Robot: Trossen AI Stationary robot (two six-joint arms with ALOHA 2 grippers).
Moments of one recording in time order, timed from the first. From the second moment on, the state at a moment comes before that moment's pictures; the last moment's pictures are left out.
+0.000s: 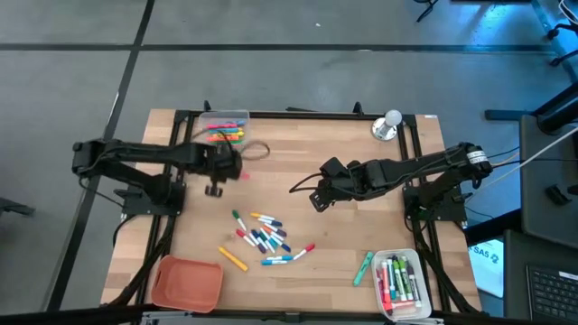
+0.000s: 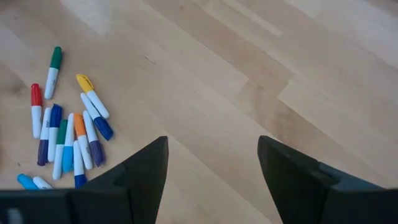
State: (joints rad) left arm 0.21 1.20 0.79 -0.88 -0.35 0.39; right arm 0.20 1.54 1.42 -1.00 0.44 1.00
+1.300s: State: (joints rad) left arm 0.15 1.11 0.81 -0.83 0.18 0.14; right arm 0.20 1.54 1.42 -1.00 0.48 1.04
